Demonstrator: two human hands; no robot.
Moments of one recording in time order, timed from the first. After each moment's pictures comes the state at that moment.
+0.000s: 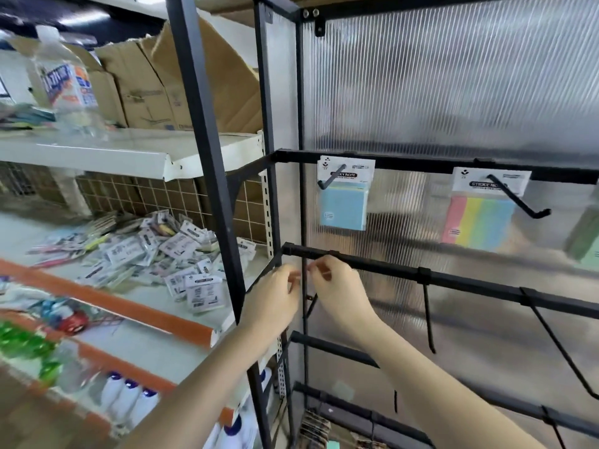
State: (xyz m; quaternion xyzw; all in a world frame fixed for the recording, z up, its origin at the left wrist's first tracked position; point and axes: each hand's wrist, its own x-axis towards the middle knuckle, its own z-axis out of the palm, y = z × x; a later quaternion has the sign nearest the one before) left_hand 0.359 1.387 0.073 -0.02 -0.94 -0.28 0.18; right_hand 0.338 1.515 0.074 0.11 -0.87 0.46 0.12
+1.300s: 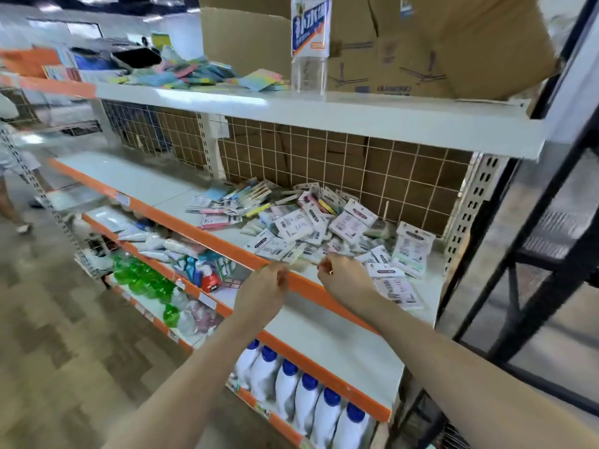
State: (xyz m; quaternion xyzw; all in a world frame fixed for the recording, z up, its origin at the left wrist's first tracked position) left_hand 0.376 0.964 0.020 0.11 -0.94 -0.28 0.12; right_hand 0.299 1.113 0.027 0.20 -0.94 0.28 -0.02
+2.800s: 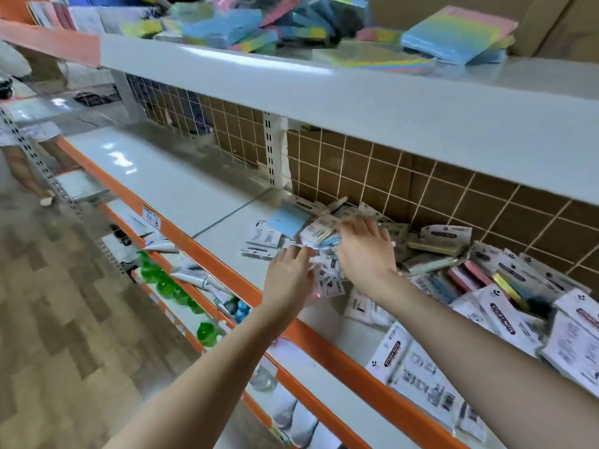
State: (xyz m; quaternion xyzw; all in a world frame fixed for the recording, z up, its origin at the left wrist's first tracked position) left_hand 0.124 0.656 -0.033 0.11 -0.98 -0.14 0.13; right_hand 0.046 0.782 0.004 0.28 -0.95 0.02 0.14
